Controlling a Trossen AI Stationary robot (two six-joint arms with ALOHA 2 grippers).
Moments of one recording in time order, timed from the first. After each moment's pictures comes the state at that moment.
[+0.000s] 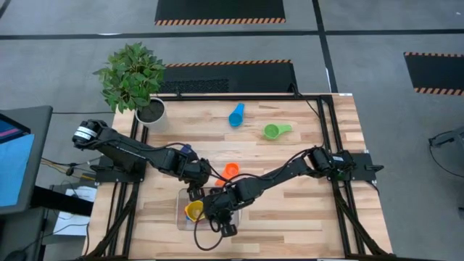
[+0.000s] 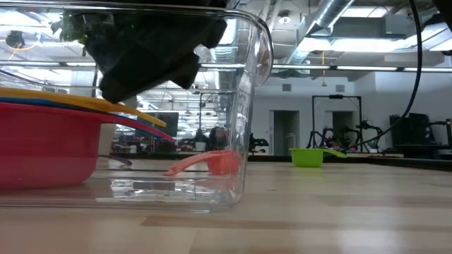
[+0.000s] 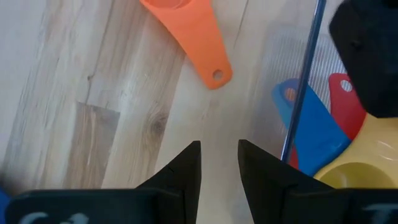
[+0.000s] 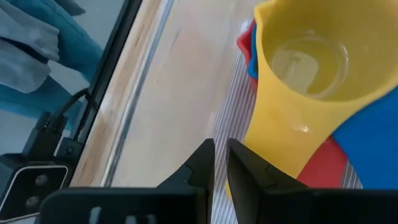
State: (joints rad) left arm -0.26 1.51 1.04 -0.73 -0.07 -0.53; right arm 0.34 2.31 1.96 -0.59 -0.19 0.13
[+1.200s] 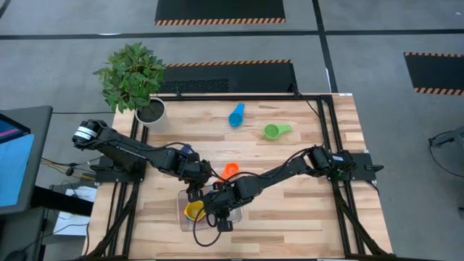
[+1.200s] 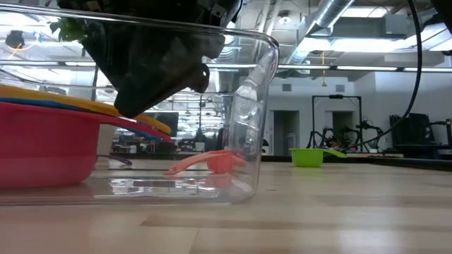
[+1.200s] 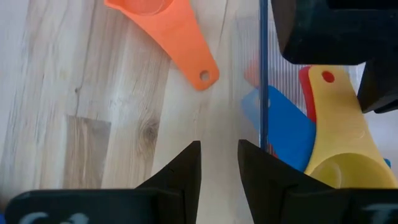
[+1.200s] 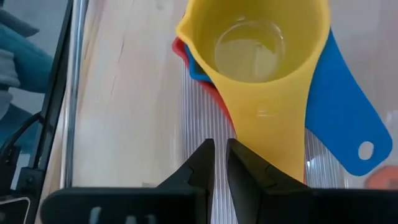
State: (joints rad) left arm -0.26 1.51 1.04 -0.71 -0.04 -0.44; right arm 0.33 2.31 1.96 -0.62 -0.06 0.26
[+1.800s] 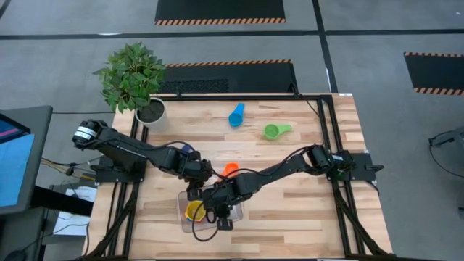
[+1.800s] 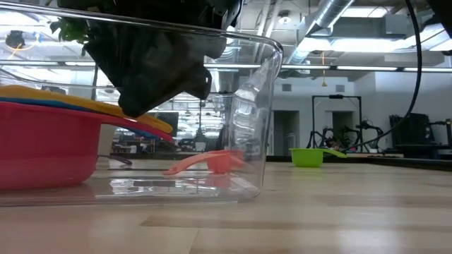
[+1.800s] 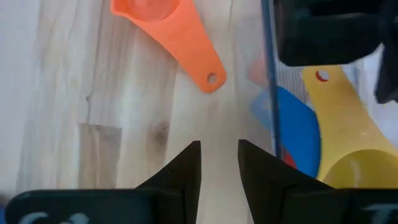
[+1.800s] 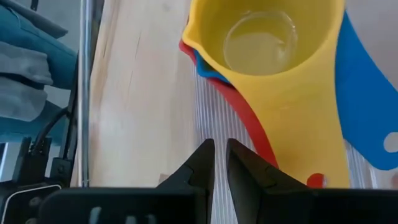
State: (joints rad) left arm -0.24 1.51 1.04 -0.72 -0.05 -0.38; right arm 0.30 2.31 1.96 -0.63 -0.18 0.28
